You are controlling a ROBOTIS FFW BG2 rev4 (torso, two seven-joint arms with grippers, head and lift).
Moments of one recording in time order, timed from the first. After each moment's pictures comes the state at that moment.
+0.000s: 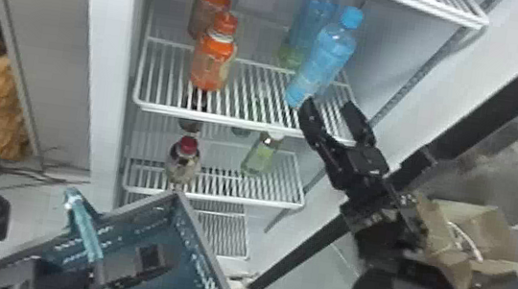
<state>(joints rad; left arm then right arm) 0.38 0.08 0.06 -1.86 1.22 1.31 -0.71 0.26 -0.09 -0.28 -1.90 -0.28 0.10 0.48</state>
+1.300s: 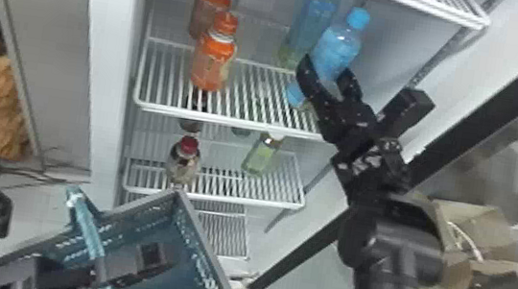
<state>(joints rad) 0.37 0.08 0.06 -1.86 1.22 1.31 -0.71 0.03 -0.12 -0.21 -1.75 -0.20 0.14 0.39</state>
